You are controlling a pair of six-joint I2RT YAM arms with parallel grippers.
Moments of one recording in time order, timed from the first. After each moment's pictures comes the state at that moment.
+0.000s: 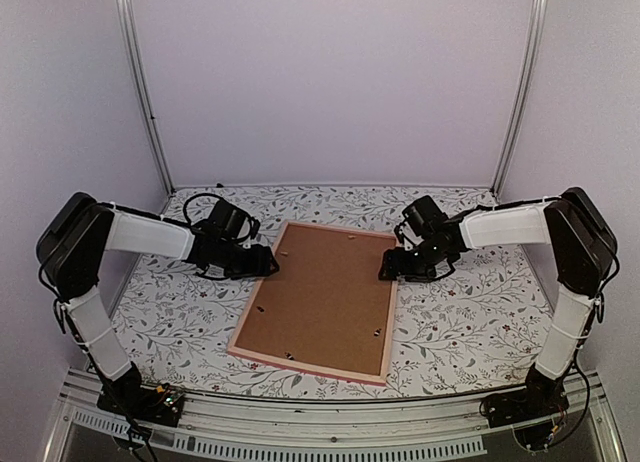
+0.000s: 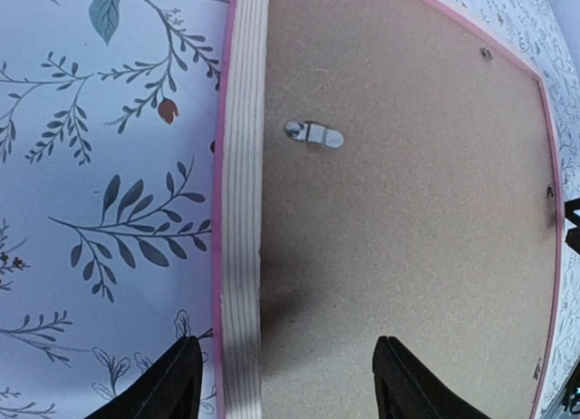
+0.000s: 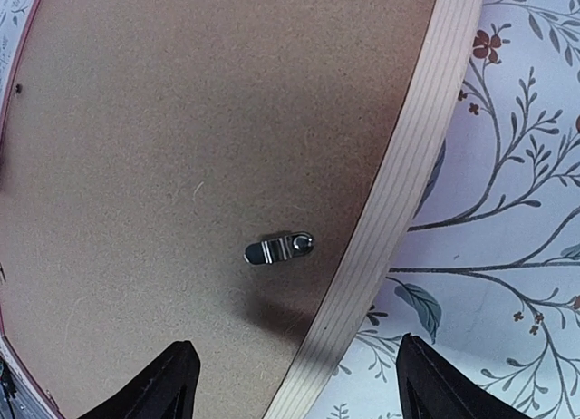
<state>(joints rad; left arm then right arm) -0.52 1.78 0.95 -0.09 0.15 -0.51 0.59 1.84 1.13 -0.37 -0.15 0.49</state>
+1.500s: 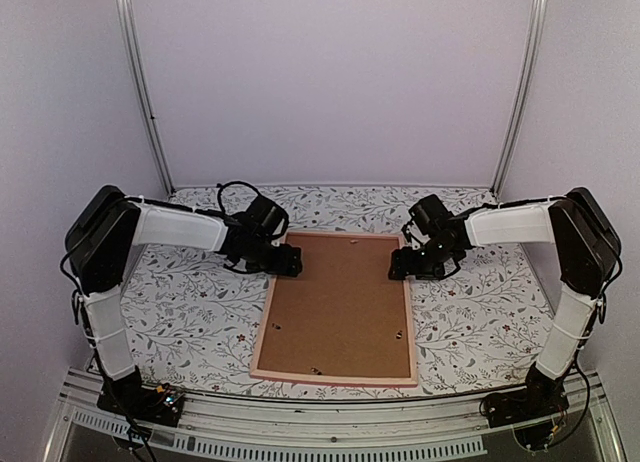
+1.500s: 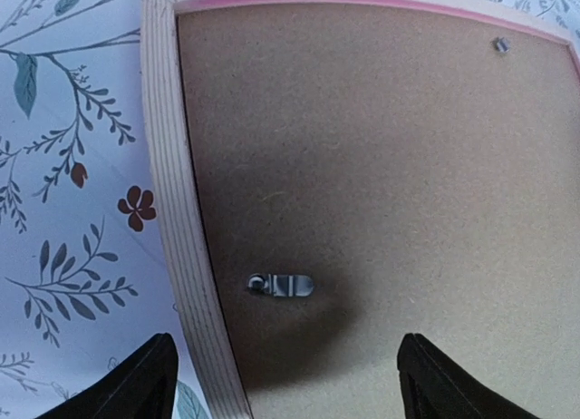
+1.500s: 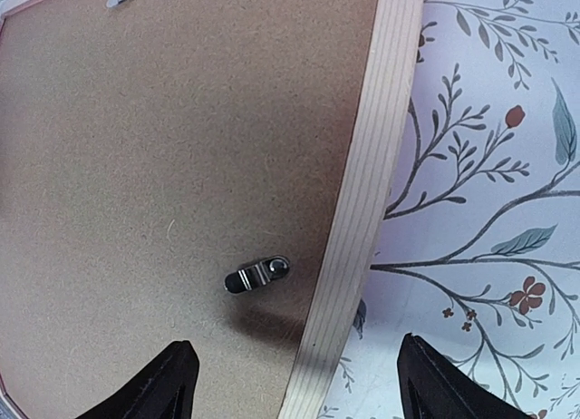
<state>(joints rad) -0.67 1.92 1.20 -0.27 -0.06 -0.46 0.55 1.83 1.12 -0.41 -0.09 0.44</state>
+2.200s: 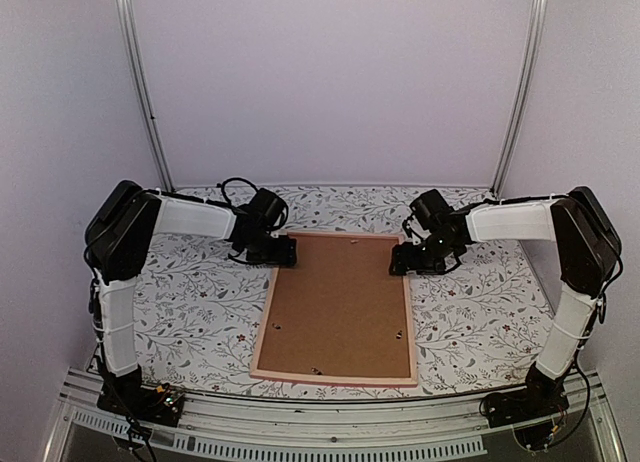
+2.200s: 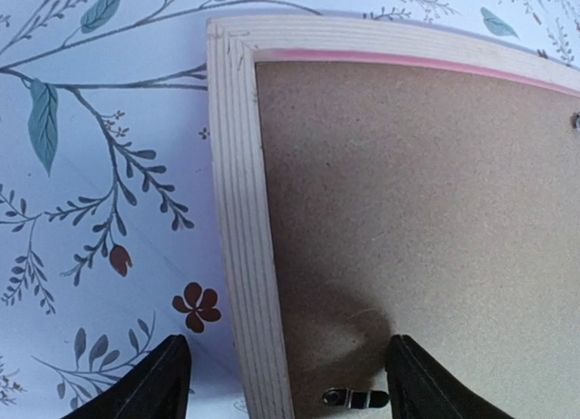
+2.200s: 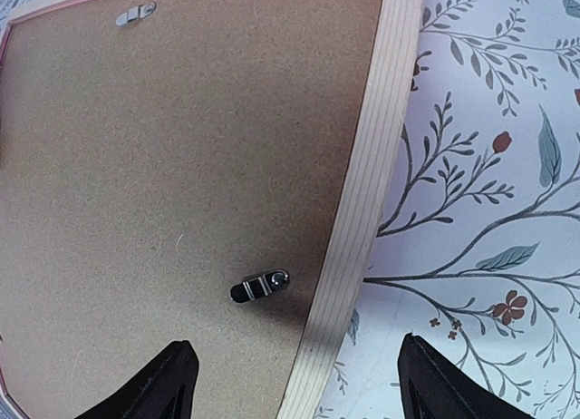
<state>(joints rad) -0.59 2.08 1.36 -0.33 -0.07 -0.46 0.54 1.83 1.16 -0.44 -0.09 0.41</state>
